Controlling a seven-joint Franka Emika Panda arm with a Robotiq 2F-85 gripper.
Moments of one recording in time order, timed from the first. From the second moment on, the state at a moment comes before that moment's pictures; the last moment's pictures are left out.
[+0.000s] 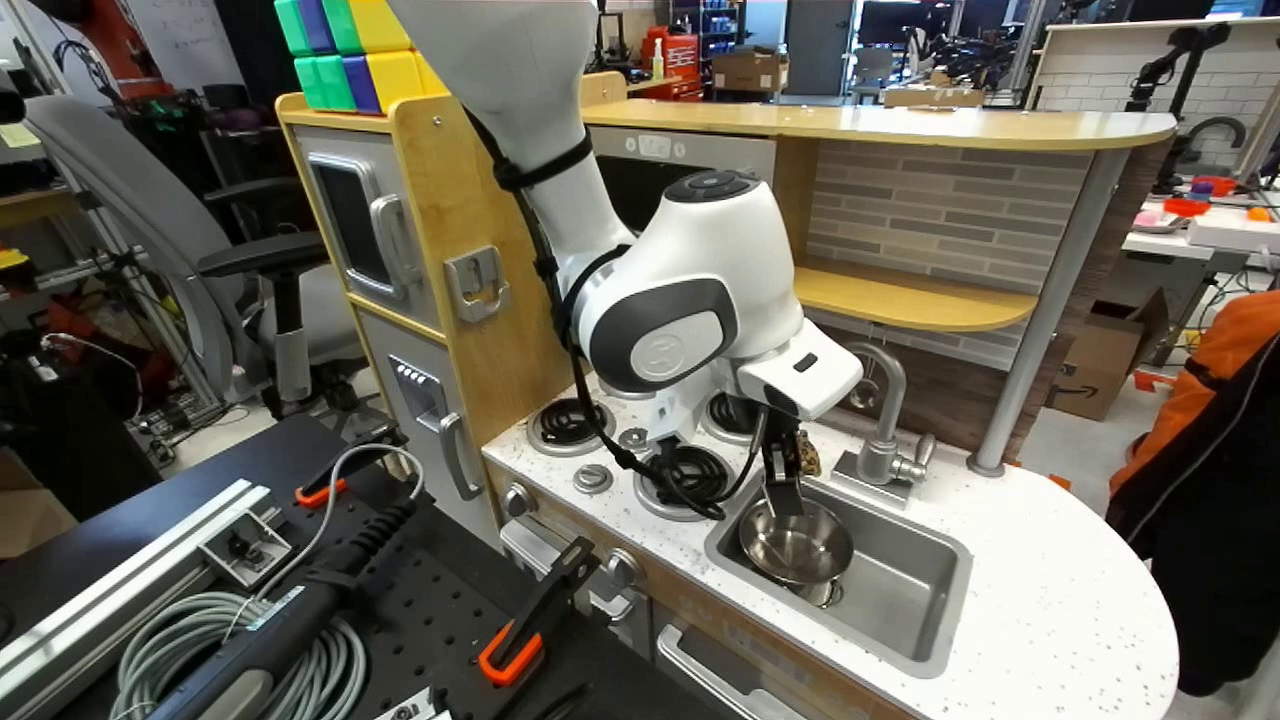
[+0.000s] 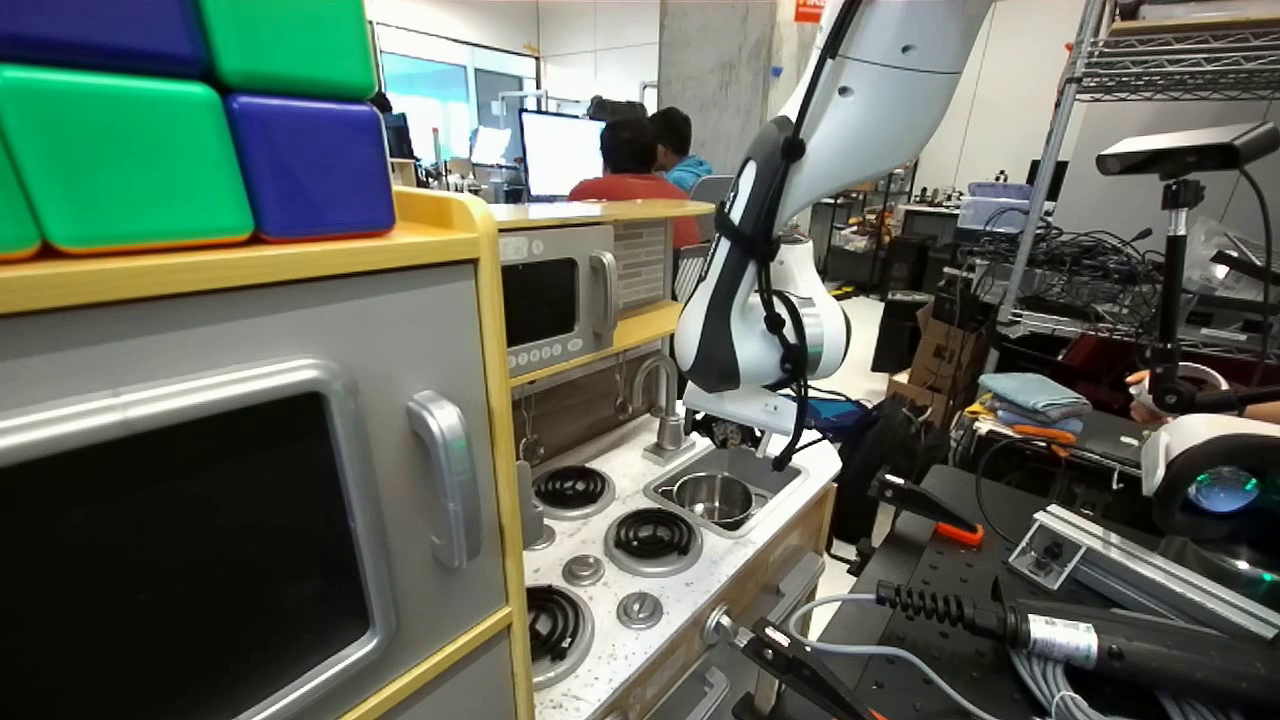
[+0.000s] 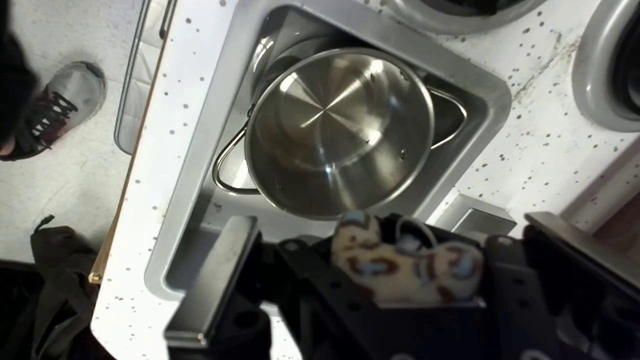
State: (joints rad) arm 0.00 0.89 -0.20 -1.98 0.46 3.14 0.53
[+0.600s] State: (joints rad) arm -0.14 0.86 -0.03 -1.96 0.47 3.14 0.52
